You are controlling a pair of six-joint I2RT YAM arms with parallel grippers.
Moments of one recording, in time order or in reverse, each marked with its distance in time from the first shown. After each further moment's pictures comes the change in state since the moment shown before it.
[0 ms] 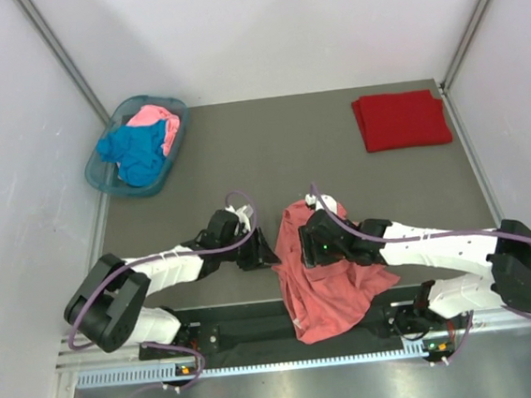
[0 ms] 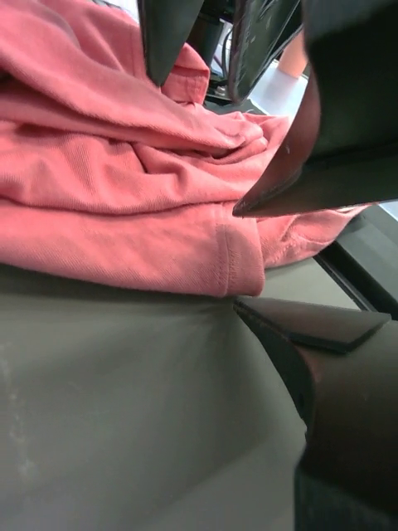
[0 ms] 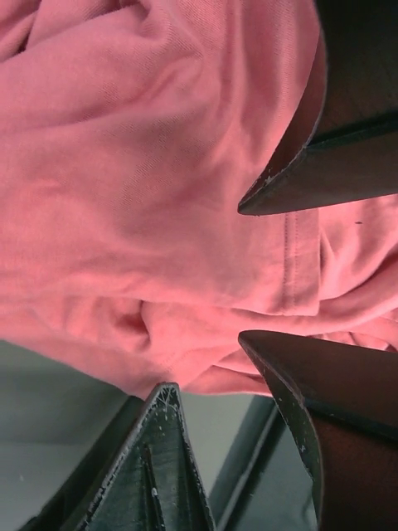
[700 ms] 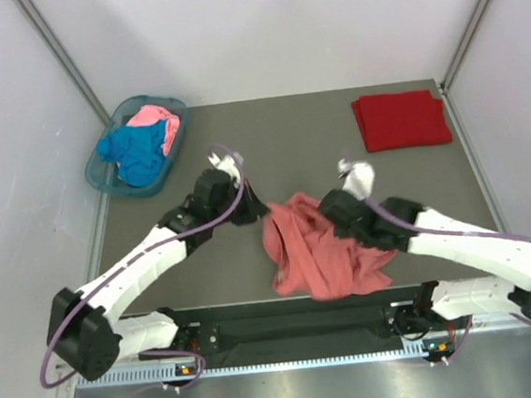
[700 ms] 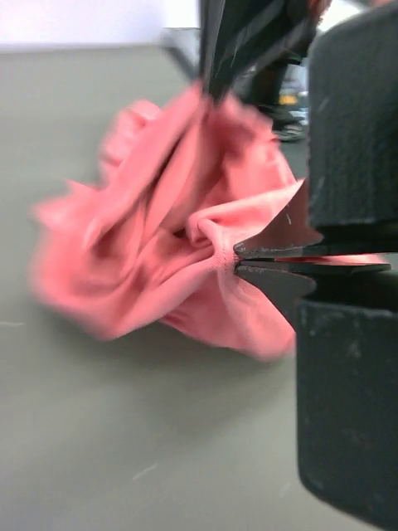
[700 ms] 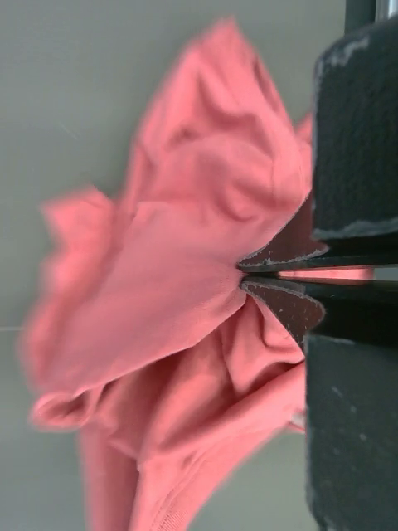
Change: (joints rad) left arm -0.006 -0.159 0.336 -0.313 -0.227 0.088; right arm 0.008 -0.054 0.207 -0.378 0.369 0.138
